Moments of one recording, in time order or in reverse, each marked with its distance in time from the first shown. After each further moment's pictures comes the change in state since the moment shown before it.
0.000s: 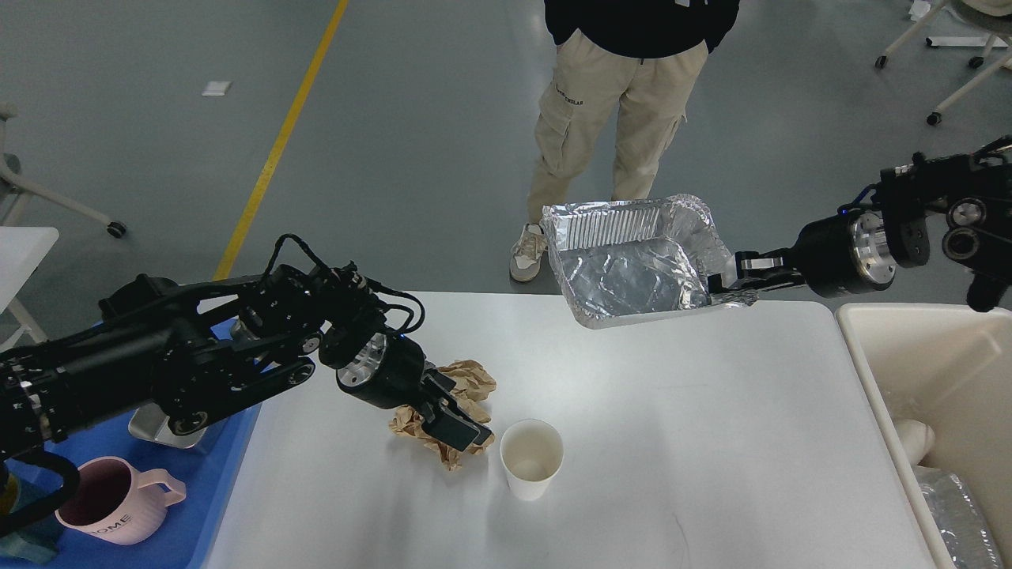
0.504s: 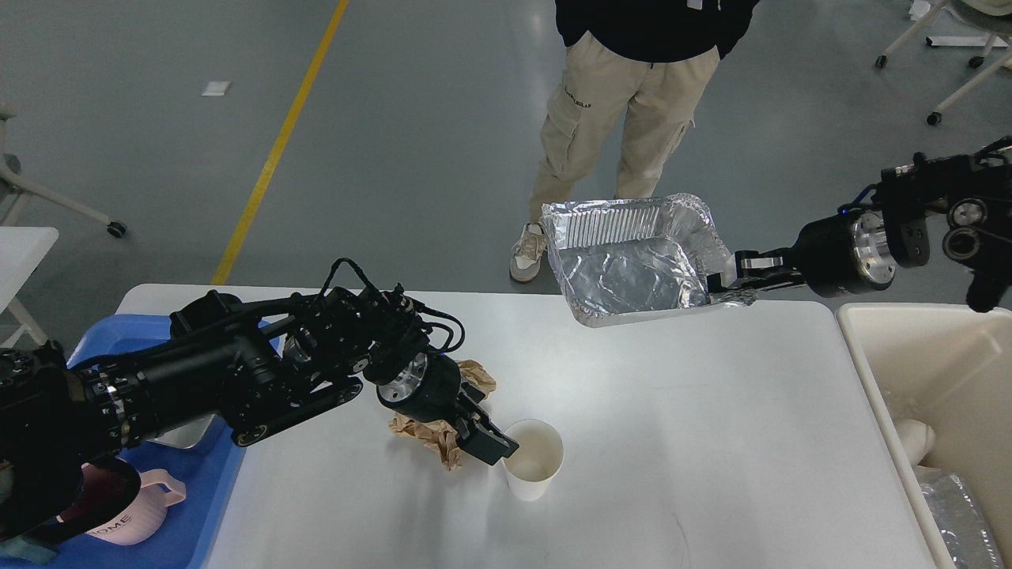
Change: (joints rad) left arm 0.023 -0.118 0.082 0.159 0.024 0.108 -0.005; right arm -0.009 -0.001 0.009 0.000 0.000 0.000 0.000
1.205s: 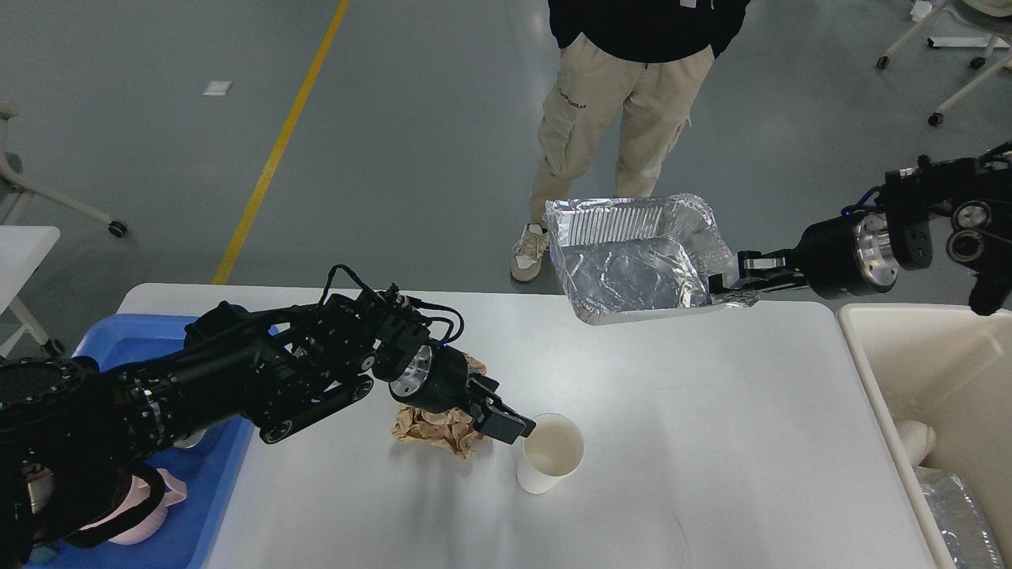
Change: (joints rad) left arm -0.011 -0.081 0.004 0.168 -0.126 0.082 -0.053; right arm -0.016 -0.008 0.013 0.000 0.005 0.001 0.002
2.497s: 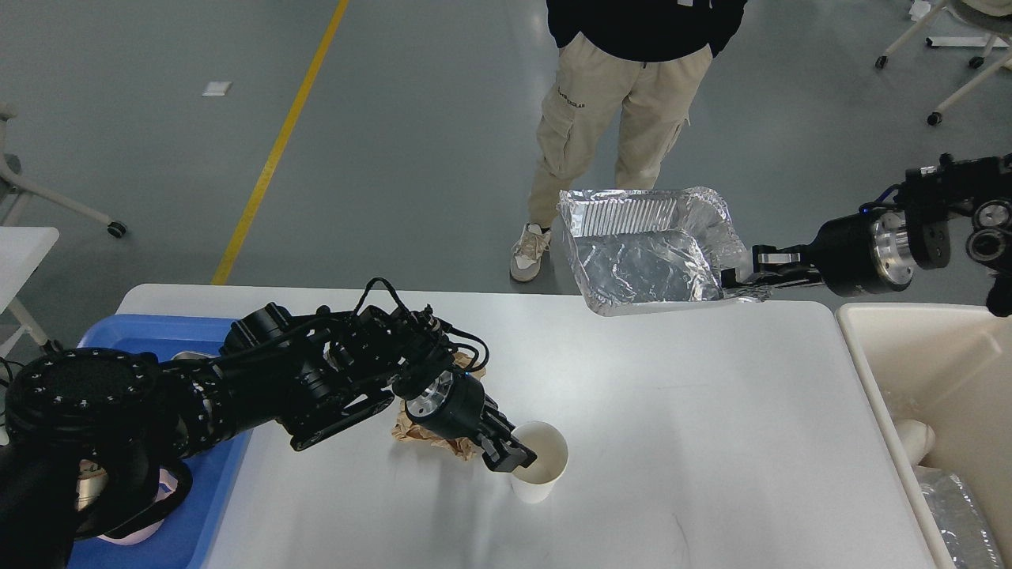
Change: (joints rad) left arm -0.034 -0.120 0.187 0.142 0.039 0.058 -0.155; right arm -0.020 -0.034 0.033 0.001 0.000 -0.001 0.001
